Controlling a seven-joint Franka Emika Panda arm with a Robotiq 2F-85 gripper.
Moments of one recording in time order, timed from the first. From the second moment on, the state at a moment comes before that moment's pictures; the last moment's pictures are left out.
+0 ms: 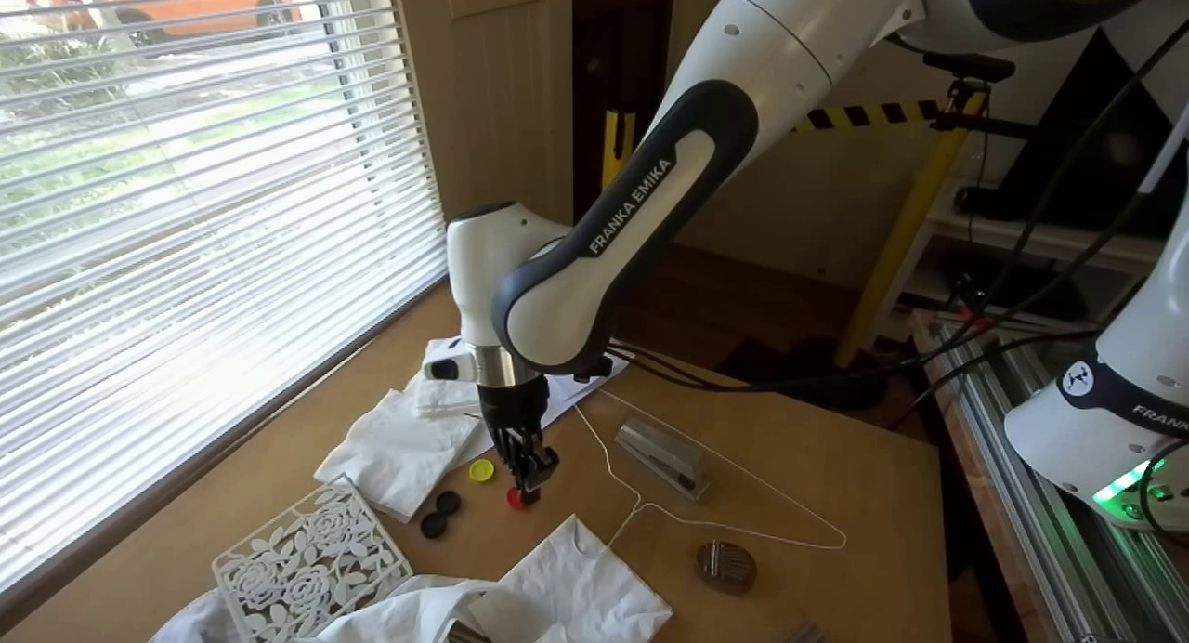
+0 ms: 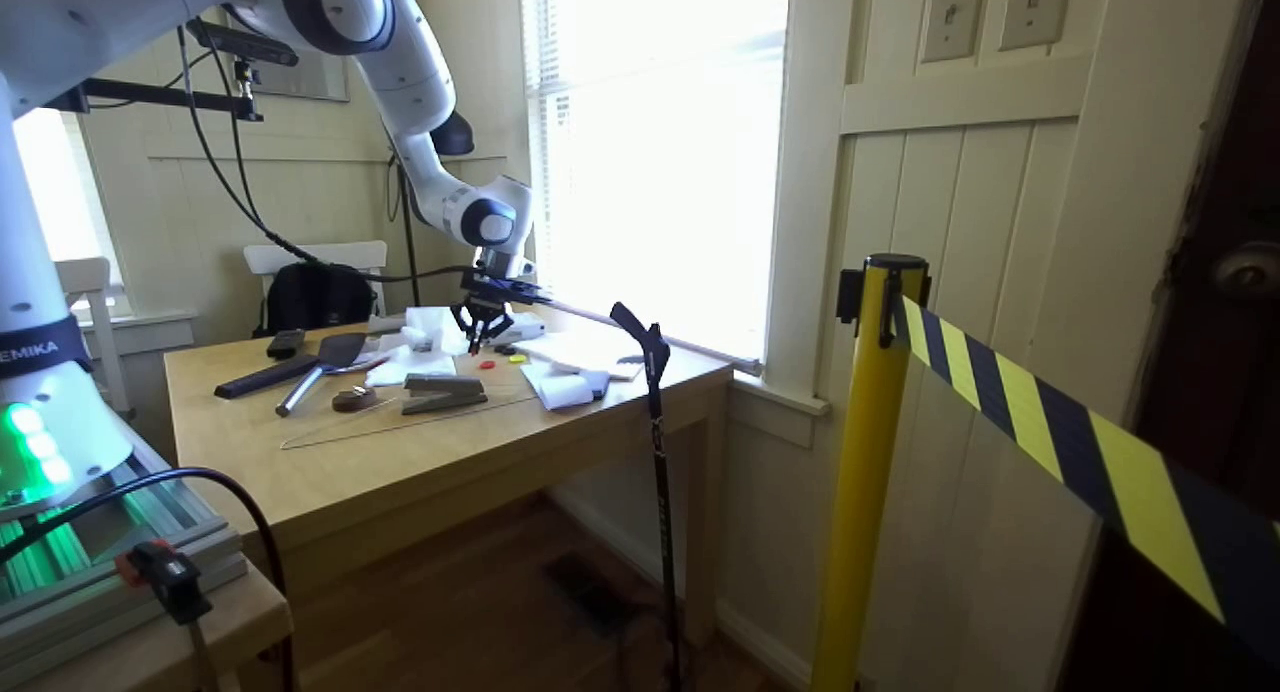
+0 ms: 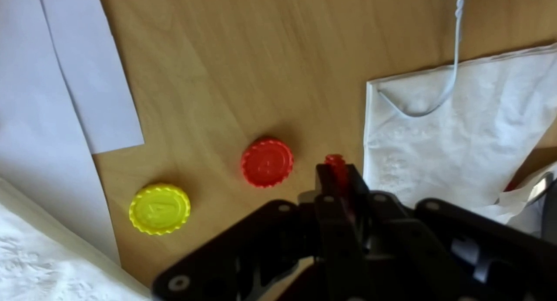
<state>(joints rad) -0.09 0.92 0.31 -1.62 0.06 2.40 -0.84</state>
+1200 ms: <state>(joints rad) -0.09 0.96 0.30 -1.59 0.06 2.45 -0.84</state>
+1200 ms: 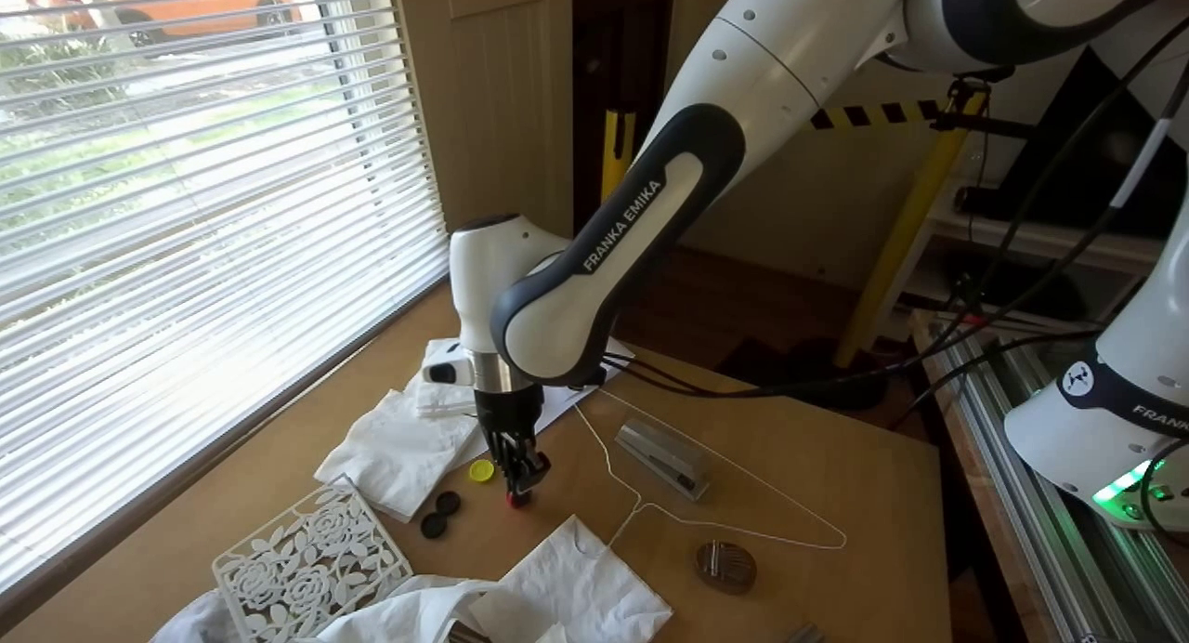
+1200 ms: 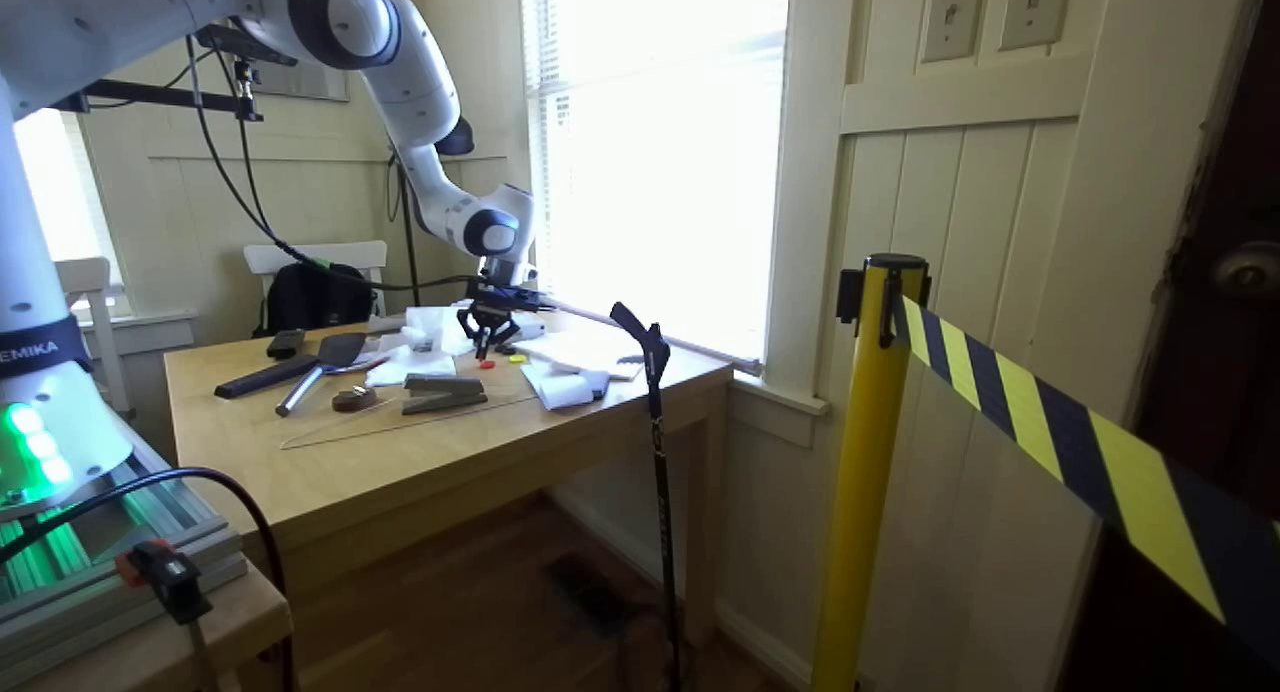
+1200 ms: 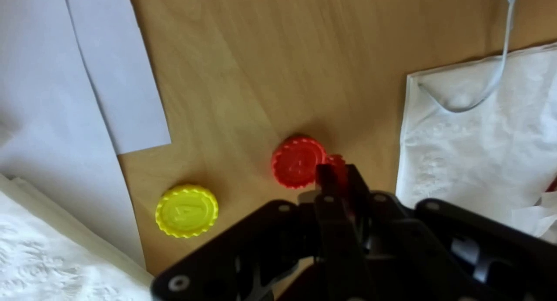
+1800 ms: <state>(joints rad) -0.09 0.98 0.30 -1.56 0.06 2.45 -0.84</state>
